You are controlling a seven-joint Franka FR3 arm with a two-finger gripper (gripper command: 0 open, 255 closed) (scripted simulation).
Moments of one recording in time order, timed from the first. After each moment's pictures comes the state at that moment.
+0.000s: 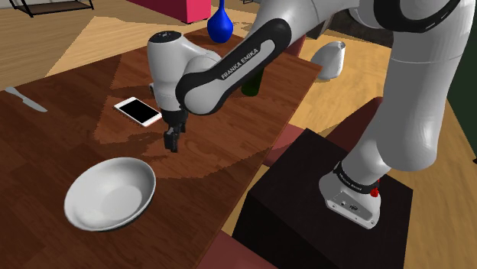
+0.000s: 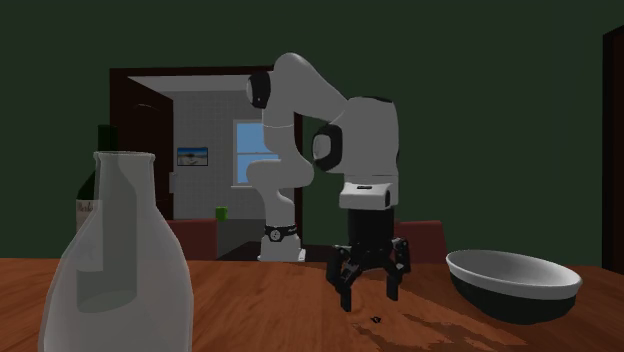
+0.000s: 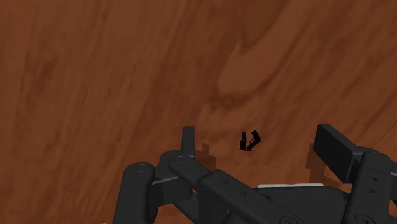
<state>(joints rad) 0.23 0.42 0.37 -1.96 -0.21 2.34 0.09</state>
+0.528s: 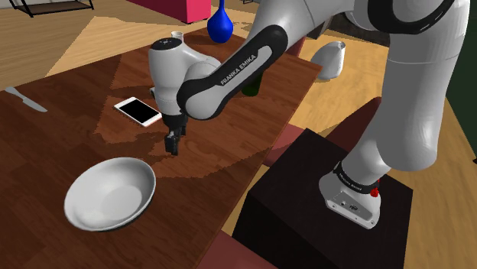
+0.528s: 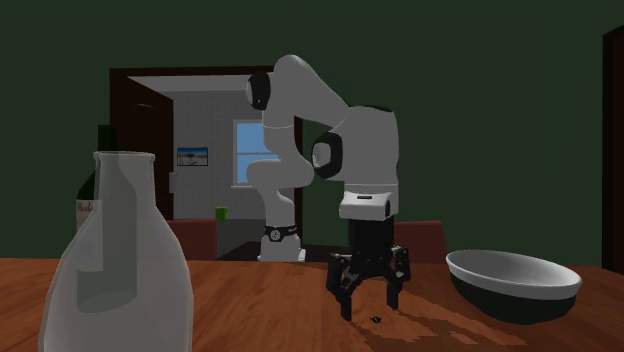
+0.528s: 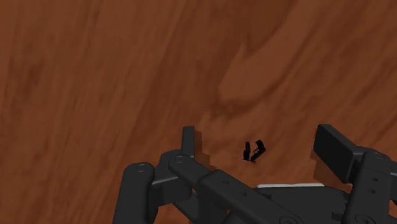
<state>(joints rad) 0.23 0.45 0.36 -1.96 -0.23 2.37 0.10</state>
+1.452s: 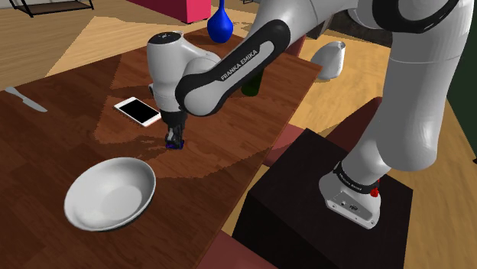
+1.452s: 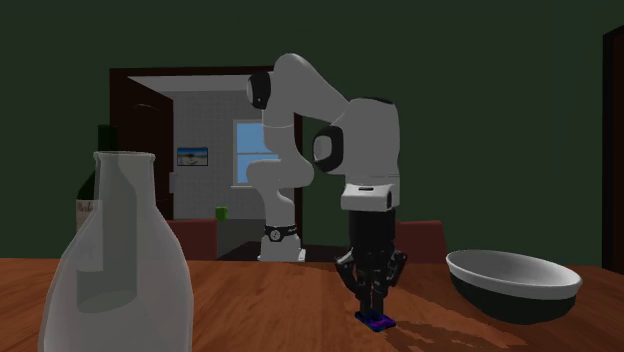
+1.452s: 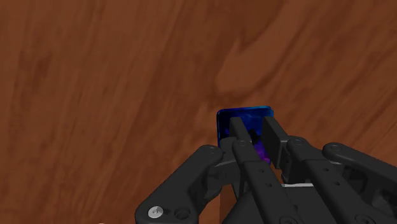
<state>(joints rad) 0.23 0.43 0.37 -1.95 -0.22 2.35 0.09</state>
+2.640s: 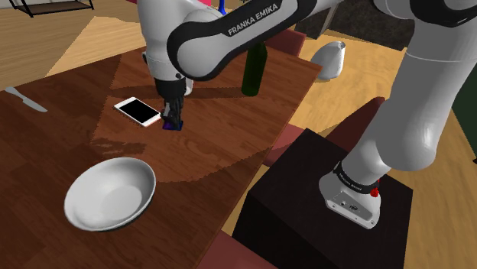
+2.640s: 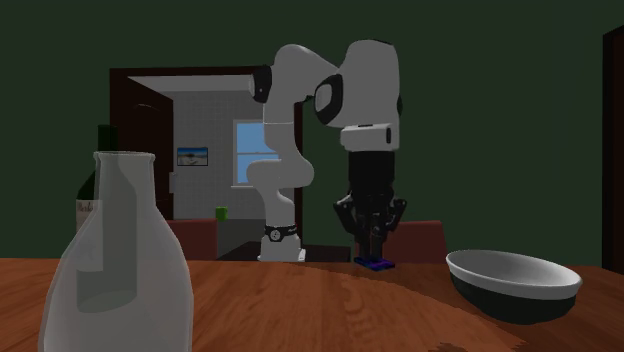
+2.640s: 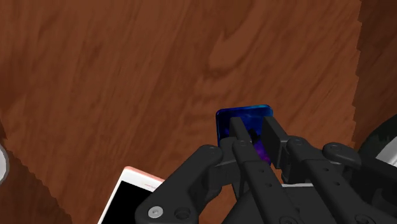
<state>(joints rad) 0.20 0.29 0.40 -1.89 -0.14 2.16 0.04</state>
